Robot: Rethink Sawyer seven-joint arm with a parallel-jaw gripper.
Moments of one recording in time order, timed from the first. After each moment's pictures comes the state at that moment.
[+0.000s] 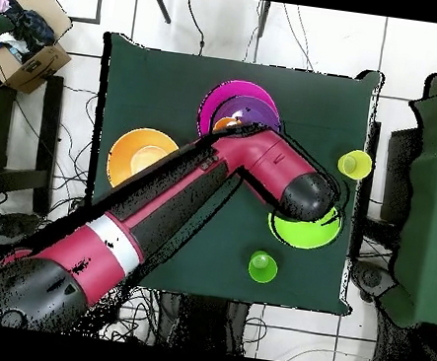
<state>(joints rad) 0.25 0.06 -1.00 1.10 -2.01 -0.93 2.27</state>
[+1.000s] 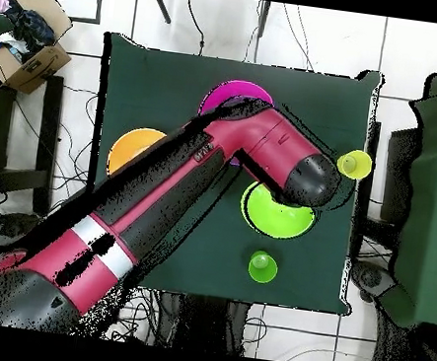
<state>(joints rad) 0.23 0.02 -1.04 1.01 -1.95 -1.12 2.70</state>
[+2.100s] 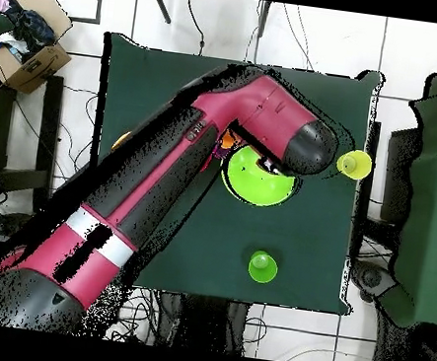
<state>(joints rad) 0.20 0.02 -1.07 0.85 -1.86 -1.19 3.07</state>
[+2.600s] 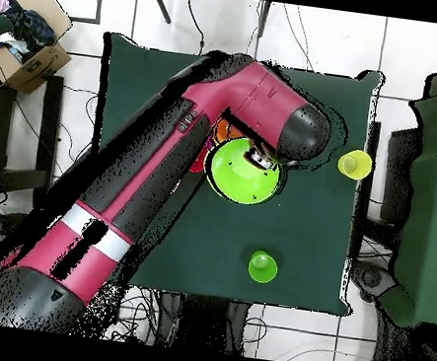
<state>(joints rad) 0.20 0.02 -1.08 0.80 -1.85 -1.31 3.22</state>
